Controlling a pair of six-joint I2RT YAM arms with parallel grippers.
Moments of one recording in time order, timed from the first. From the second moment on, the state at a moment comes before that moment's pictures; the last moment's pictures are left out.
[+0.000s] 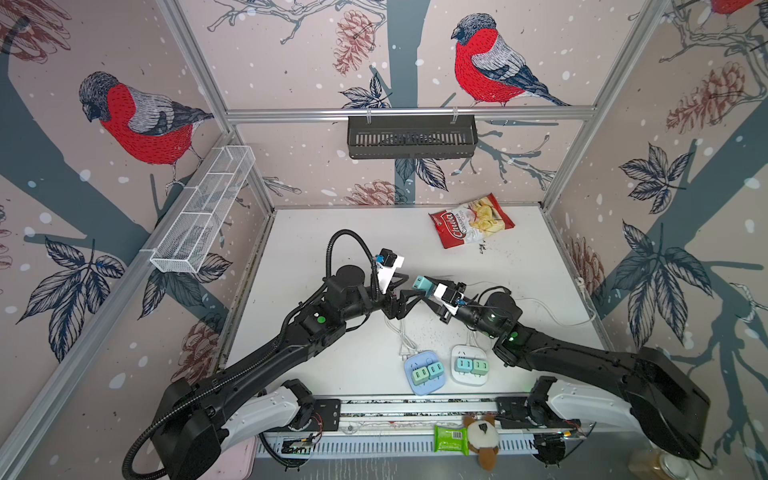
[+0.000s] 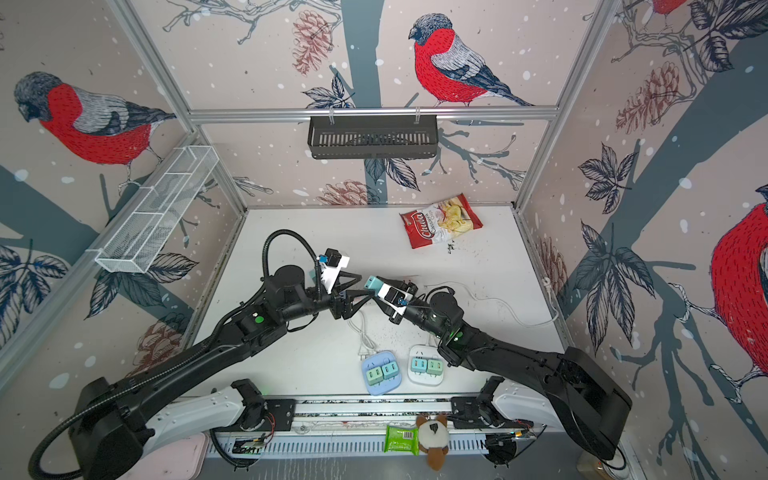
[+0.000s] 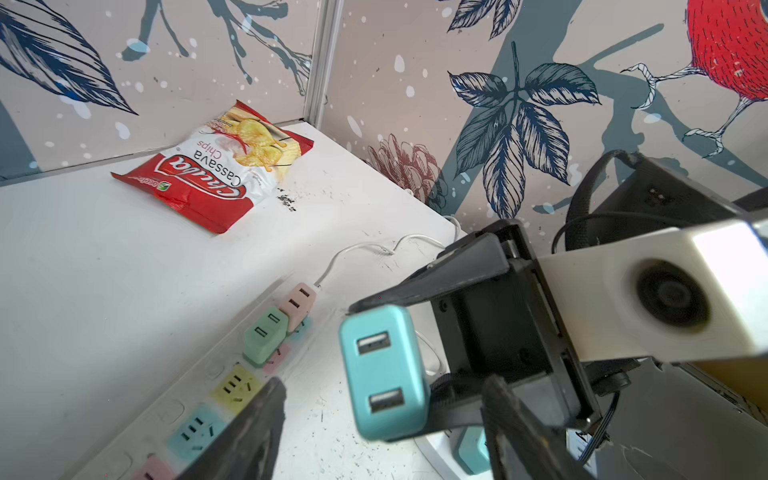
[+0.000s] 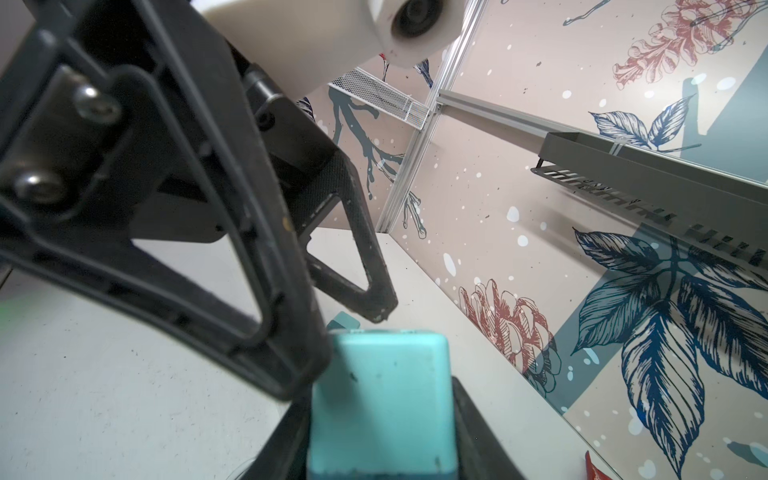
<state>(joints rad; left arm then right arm) -0.75 1.06 0.74 0.08 0.39 -0.25 0.85 1.16 0.41 0.81 -0.23 -0.39</state>
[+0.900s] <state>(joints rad) -0.75 1.16 0.76 0.06 0.31 -0.20 0.87 1.10 0.37 0.81 -0.17 -0.42</state>
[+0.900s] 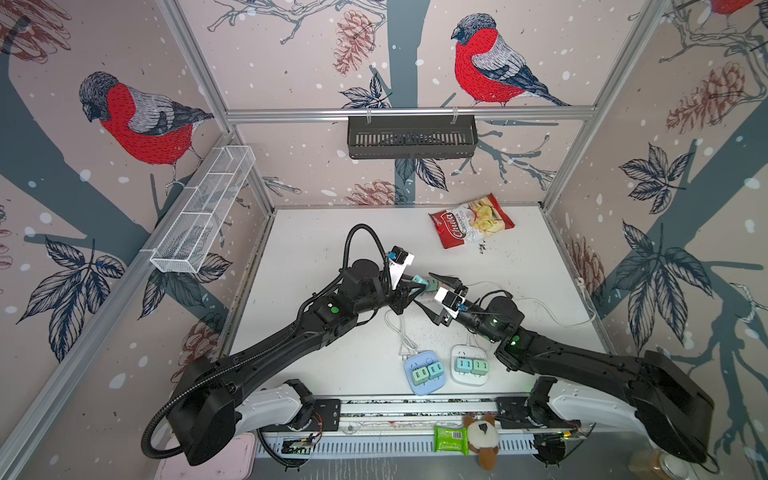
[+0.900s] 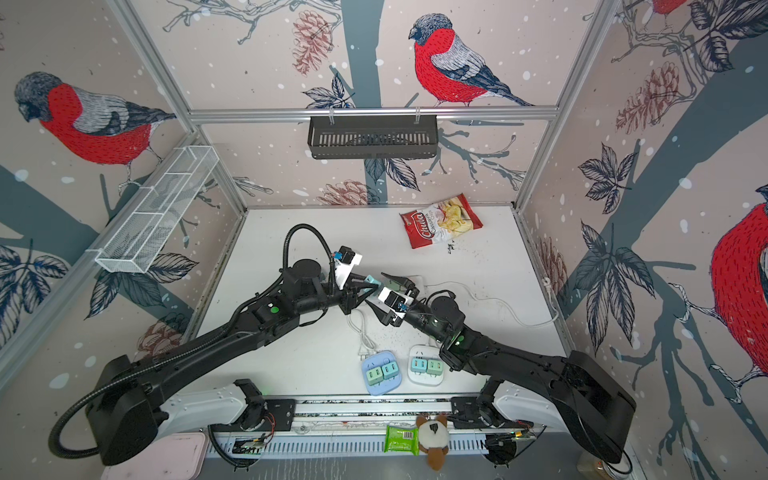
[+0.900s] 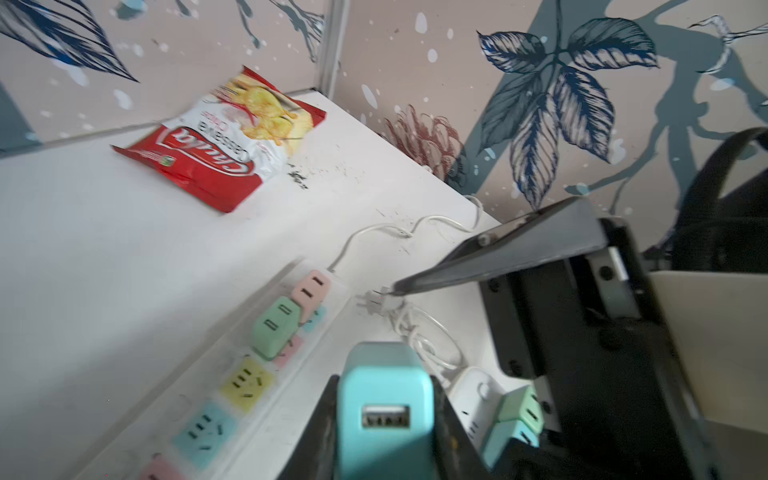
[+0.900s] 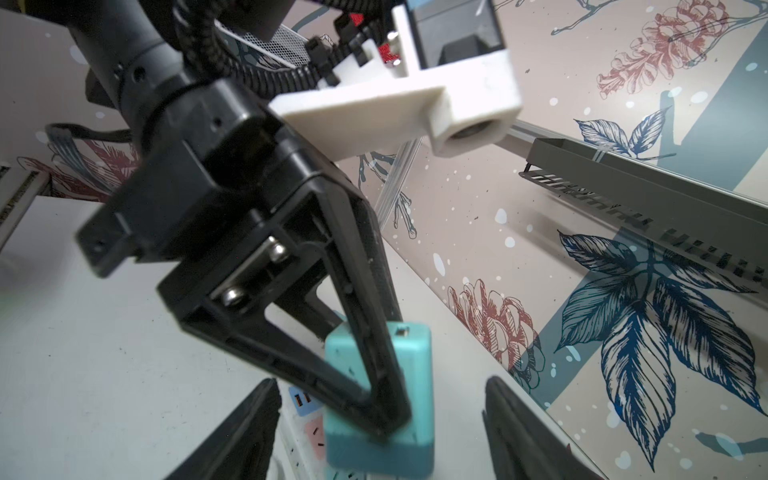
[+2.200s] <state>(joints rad) -0.74 1.47 0.77 -0.01 0.30 0.56 0.33 1.34 0.43 0.82 0.03 0.04</state>
